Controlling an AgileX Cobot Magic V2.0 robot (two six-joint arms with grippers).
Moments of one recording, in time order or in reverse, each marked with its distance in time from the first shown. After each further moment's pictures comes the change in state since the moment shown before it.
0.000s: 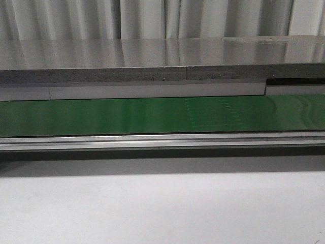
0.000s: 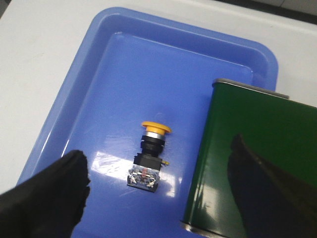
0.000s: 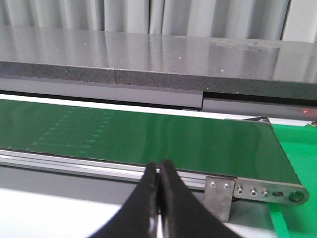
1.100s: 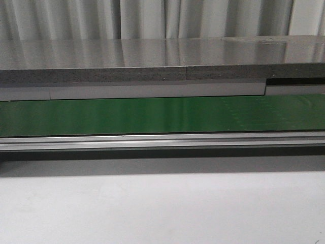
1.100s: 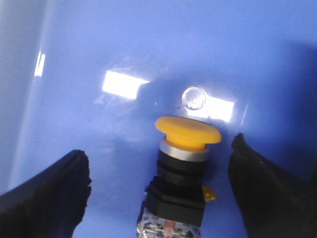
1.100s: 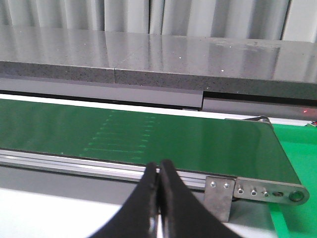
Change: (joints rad) left arm 0.006 0.491 -0.191 0.066 0.046 0.032; right arm 0.000 0.000 0.000 0.000 0.000 0.000
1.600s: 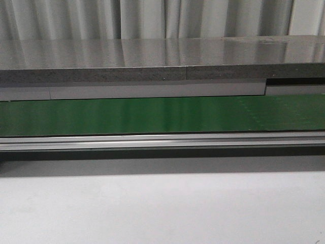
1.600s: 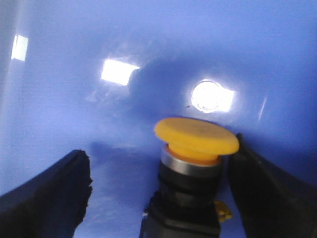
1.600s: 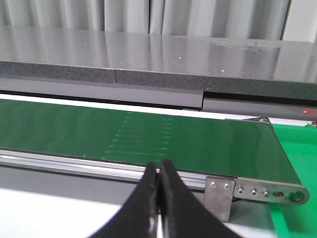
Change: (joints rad) left arm 0.000 0.073 -0.006 0.002 -0.019 0.000; right arm 0.000 0.000 0.000 0.000 0.000 0.000
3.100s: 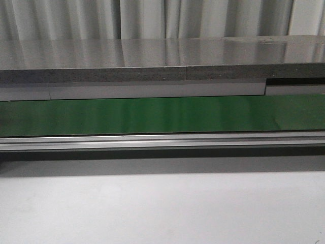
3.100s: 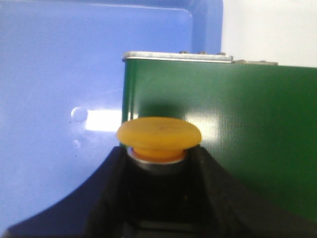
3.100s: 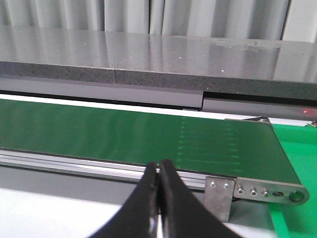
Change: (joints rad) left arm -0.203 -0.278 0.004 -0.043 0.105 0.003; right arm 0.000 0.000 0.000 0.000 0.000 0.000
